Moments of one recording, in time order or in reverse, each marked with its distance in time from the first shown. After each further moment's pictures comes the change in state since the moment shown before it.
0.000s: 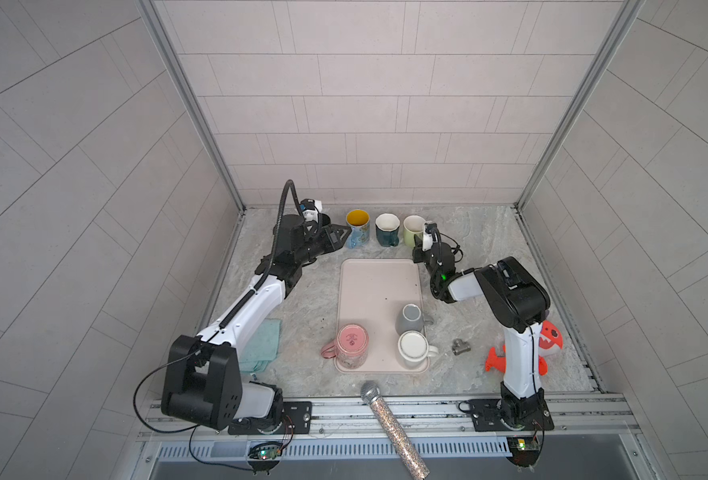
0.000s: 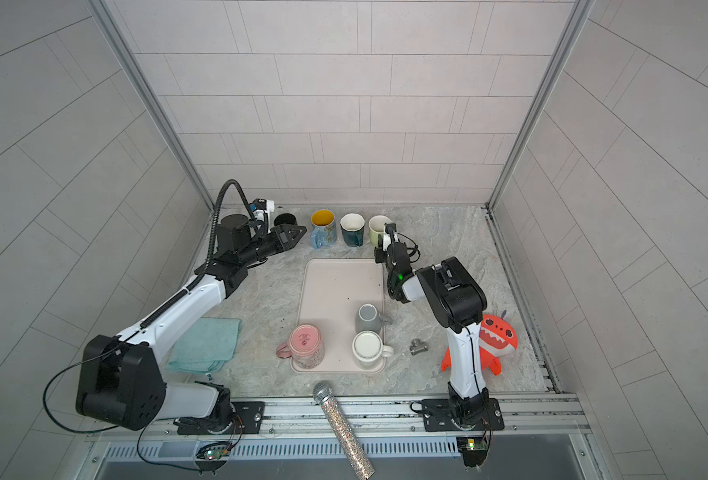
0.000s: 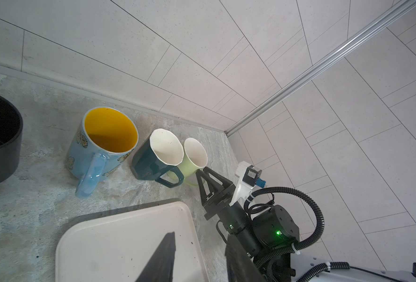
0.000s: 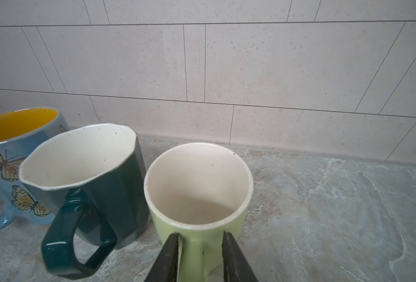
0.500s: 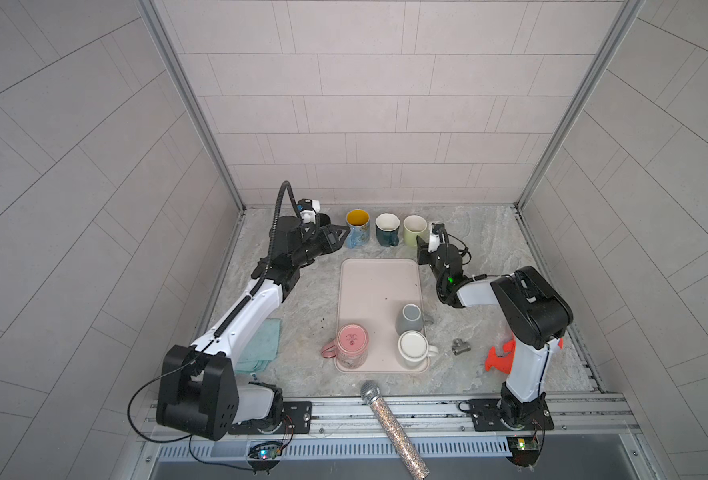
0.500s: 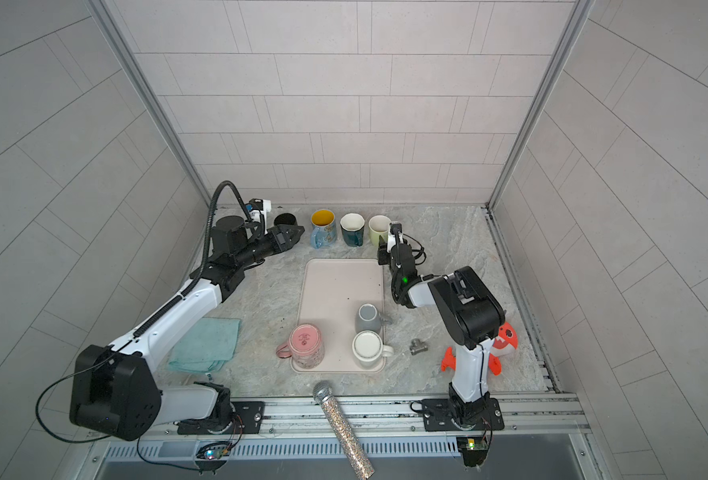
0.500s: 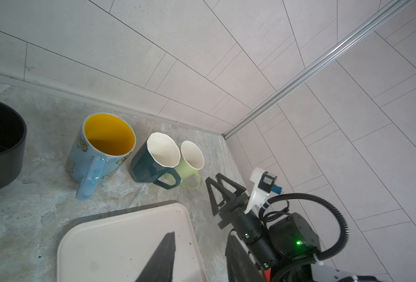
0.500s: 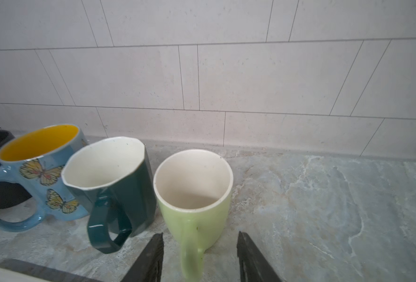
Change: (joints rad) left arm 0.000 -0.055 -0.016 -0.023 -0.010 0.012; right arm 0.022 -0.245 -0.108 -0.137 0.023 0.056
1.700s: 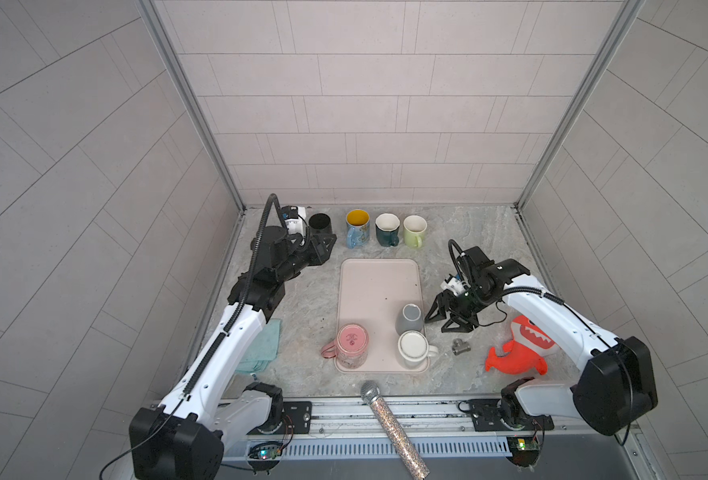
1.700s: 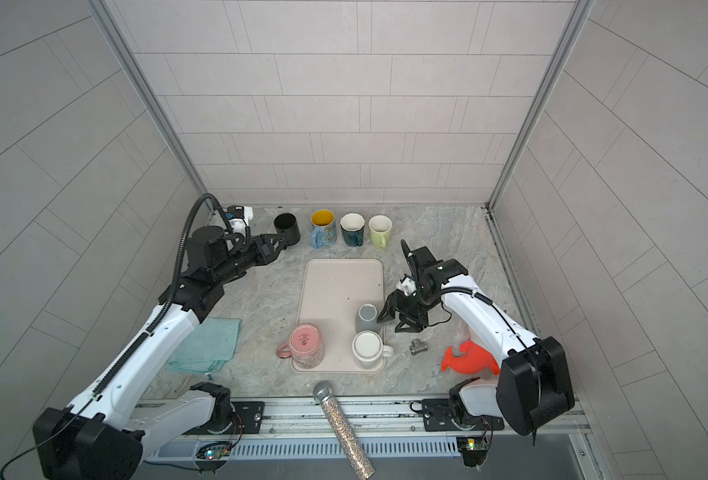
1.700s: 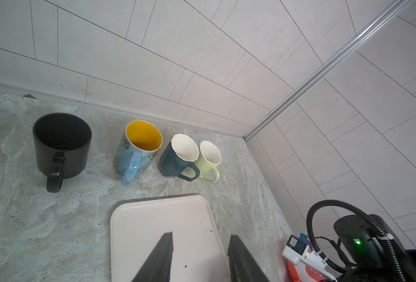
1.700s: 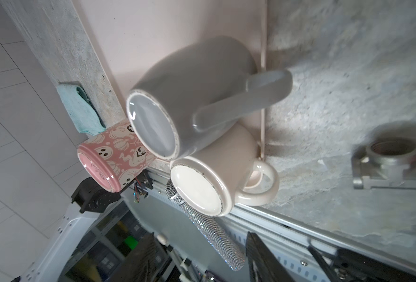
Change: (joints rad) left arm 0.006 -0.244 -0.019 -0.251 -0.133 0.127; right arm -0.058 -0.483 0.176 -1.961 -0.936 0.515
